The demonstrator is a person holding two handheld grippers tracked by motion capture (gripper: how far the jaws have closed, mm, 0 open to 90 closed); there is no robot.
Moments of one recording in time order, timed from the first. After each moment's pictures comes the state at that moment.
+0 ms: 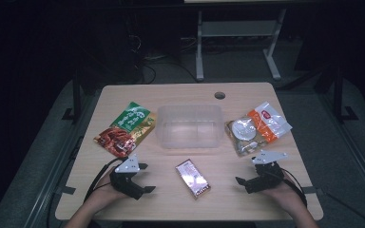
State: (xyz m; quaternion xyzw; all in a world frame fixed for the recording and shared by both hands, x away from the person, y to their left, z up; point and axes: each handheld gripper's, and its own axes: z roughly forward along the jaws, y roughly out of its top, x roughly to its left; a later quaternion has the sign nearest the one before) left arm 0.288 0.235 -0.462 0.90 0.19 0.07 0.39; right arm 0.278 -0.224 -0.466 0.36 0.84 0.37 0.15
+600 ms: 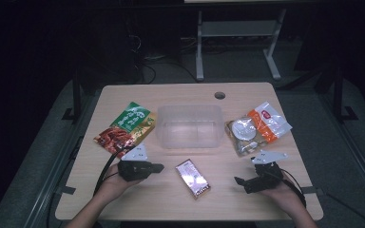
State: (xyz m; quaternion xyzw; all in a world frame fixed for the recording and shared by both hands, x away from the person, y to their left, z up) left arm 0.306 0.200 -0.428 0.89 0.18 0.05 0.42; right arm 0.277 -0.222 -0.465 0.37 0.84 0.38 0.14
